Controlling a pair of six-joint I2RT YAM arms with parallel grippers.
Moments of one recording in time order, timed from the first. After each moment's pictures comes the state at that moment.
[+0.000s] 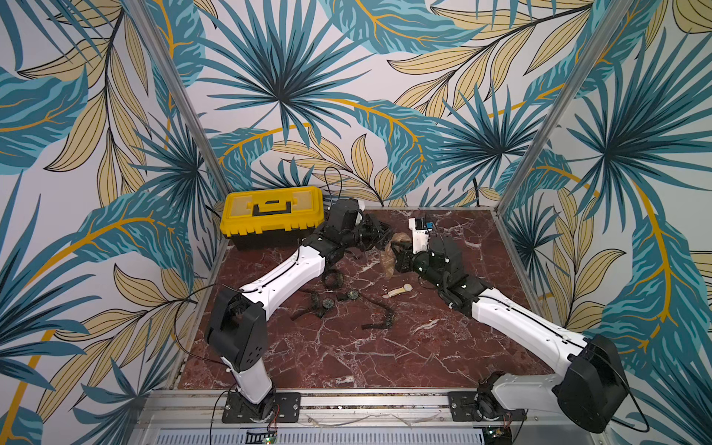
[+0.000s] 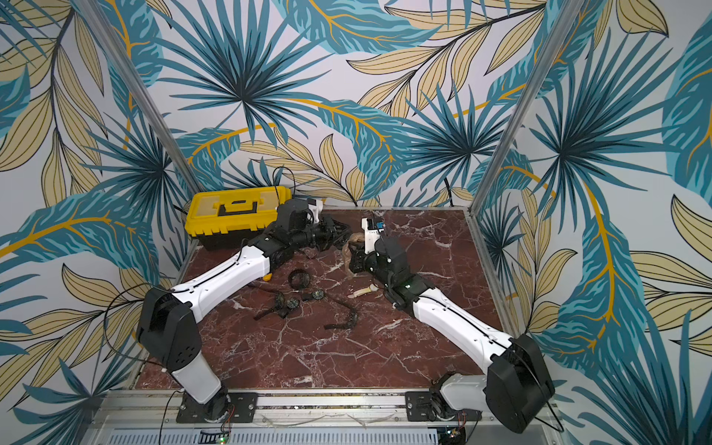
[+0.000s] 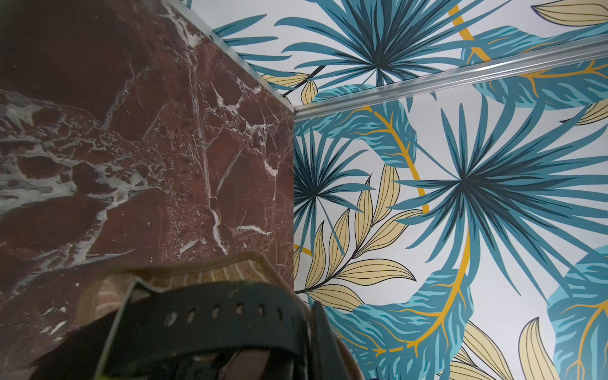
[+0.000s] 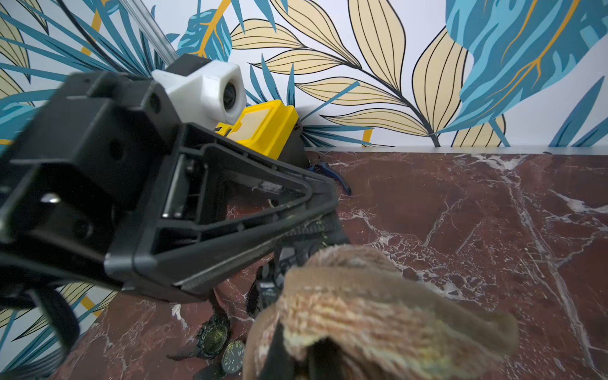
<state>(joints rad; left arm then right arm) -0.57 1.72 1.46 -0.09 0.40 -1.21 0.62 1.32 0.94 0.11 0.07 0.39</state>
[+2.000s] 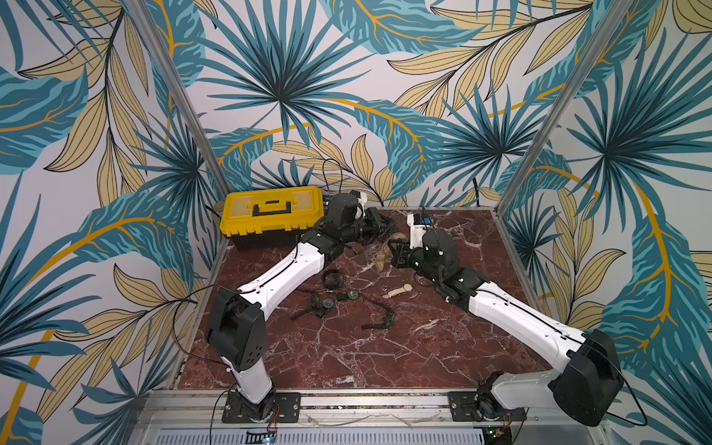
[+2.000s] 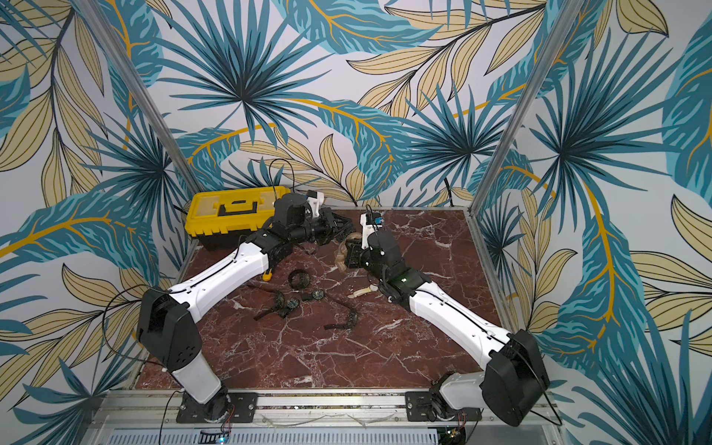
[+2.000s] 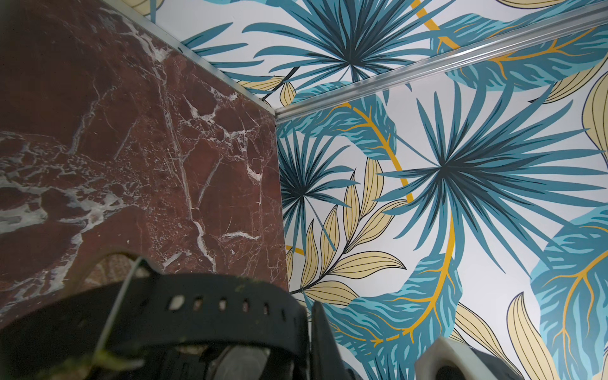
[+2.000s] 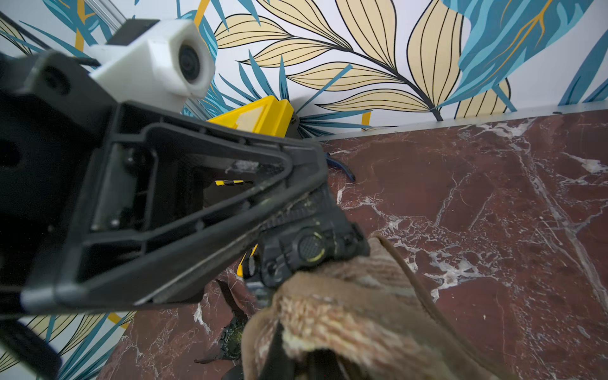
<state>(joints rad) -0.57 1.72 1.51 -0.08 0.43 -1.16 0.61 1.34 1.04 -0.02 0.04 0.51</state>
